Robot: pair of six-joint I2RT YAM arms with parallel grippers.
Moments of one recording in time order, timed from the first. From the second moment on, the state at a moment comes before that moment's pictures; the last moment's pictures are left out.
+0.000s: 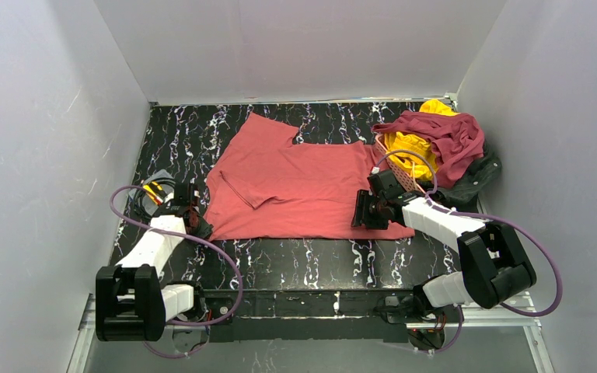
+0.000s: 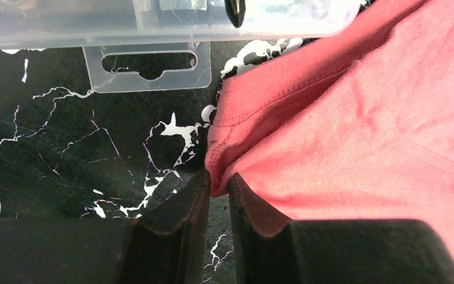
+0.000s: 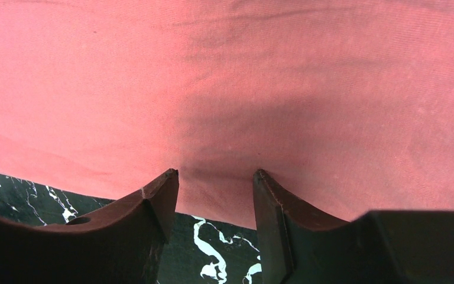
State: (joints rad) left arm -0.01 1.17 0.56 -0.63 -0.17 -0.72; right arm 0.48 1.38 0.68 -0.36 -0.06 0.55
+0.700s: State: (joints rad) left arm -0.01 1.10 0.63 -0.76 -0.25 -0.70; right arm 0.48 1.39 0.68 -0.37 -0.05 0.56
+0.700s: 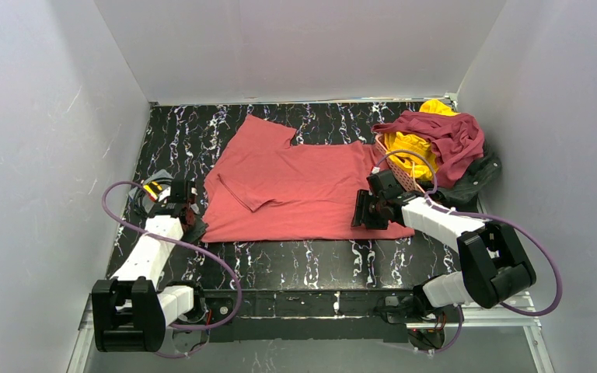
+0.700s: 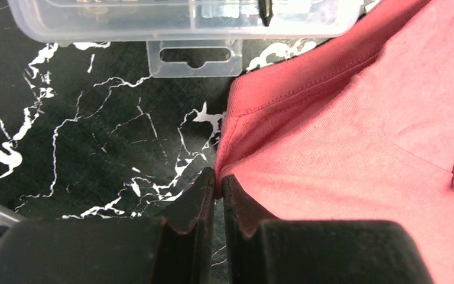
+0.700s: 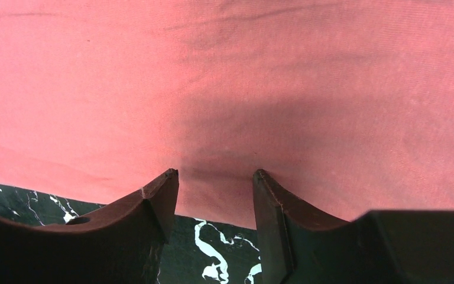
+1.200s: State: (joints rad) left arm -0.01 0.98 0.74 -0.86 -0.21 -0.70; right arm 0.48 1.36 0.78 -0.51 -0.02 0.50
